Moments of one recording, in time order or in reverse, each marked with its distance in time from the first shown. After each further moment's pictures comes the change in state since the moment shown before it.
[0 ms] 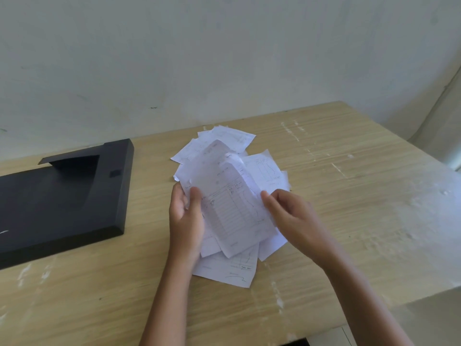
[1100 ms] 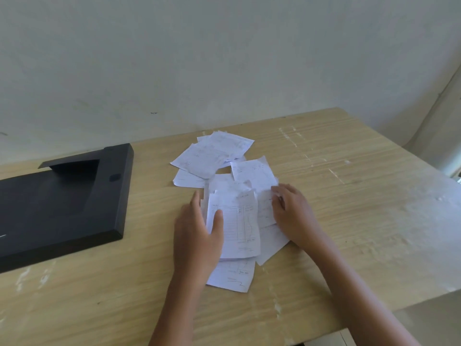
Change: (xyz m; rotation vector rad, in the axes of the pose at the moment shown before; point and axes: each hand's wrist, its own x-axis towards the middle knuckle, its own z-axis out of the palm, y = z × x) left_hand -0.008 -0.032 -0.005 0.858 -0.059 0.147; right_hand 0.043 0.044 0.002 -0.517 0.121 0.036
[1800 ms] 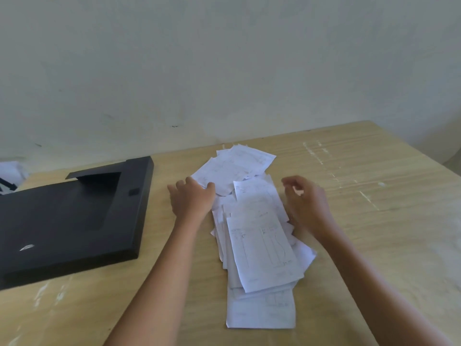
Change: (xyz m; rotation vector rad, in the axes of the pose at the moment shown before) left_hand 0.159 -0.013 -0.002 0.261 0.011 -0.290; right_hand 0.075 -0.019 0.002 0.320 0.110 0.036
